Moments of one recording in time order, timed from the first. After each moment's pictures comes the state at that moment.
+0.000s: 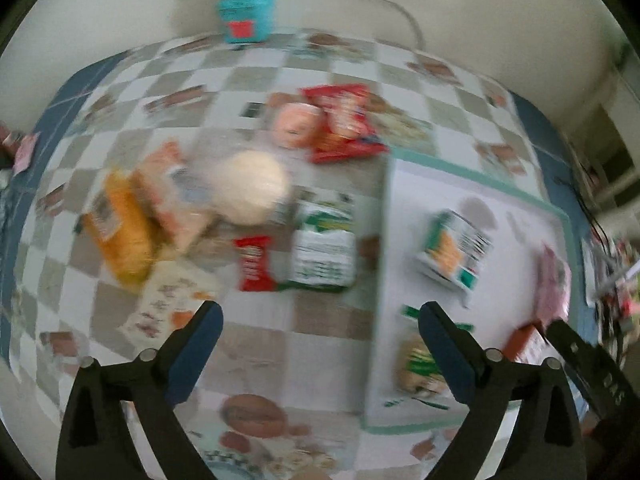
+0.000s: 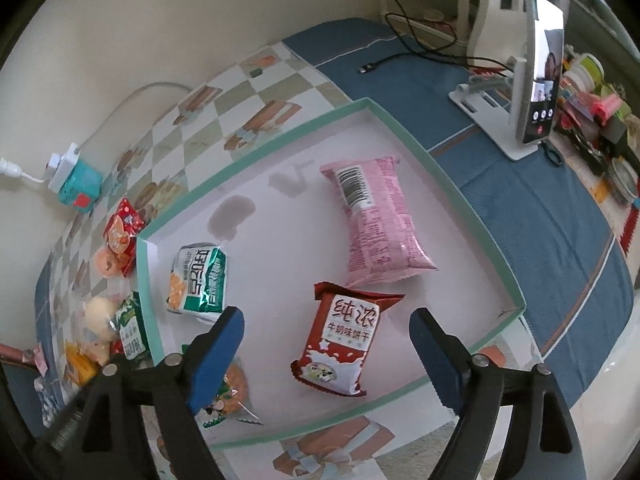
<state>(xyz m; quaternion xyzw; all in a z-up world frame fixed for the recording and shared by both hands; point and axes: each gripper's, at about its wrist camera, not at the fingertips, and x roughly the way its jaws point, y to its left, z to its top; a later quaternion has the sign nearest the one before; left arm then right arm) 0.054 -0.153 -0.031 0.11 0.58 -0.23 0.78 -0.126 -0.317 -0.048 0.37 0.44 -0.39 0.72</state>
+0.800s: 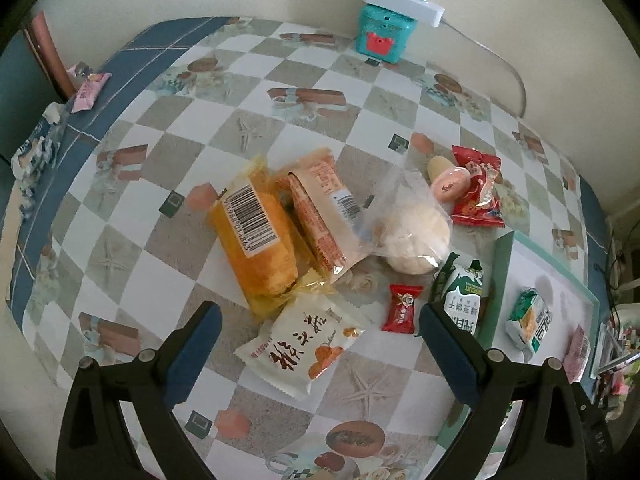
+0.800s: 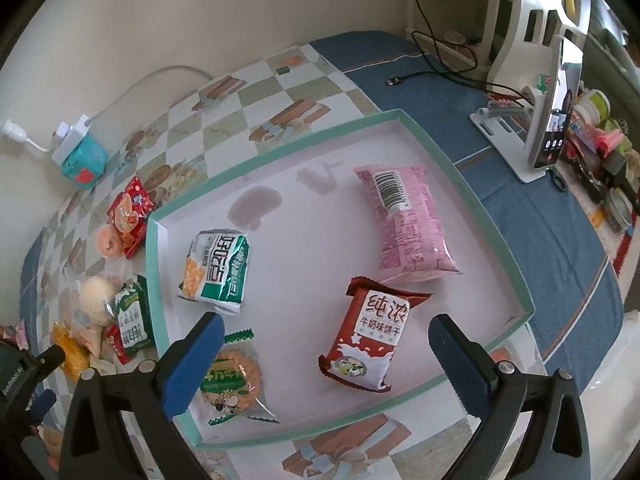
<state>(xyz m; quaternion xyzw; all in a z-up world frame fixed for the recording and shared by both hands) 0.122 -0.064 -0.029 0.03 0.59 -0.14 0.79 -0.100 -0.291 -0.044 0.32 0.46 -0.40 0.73</state>
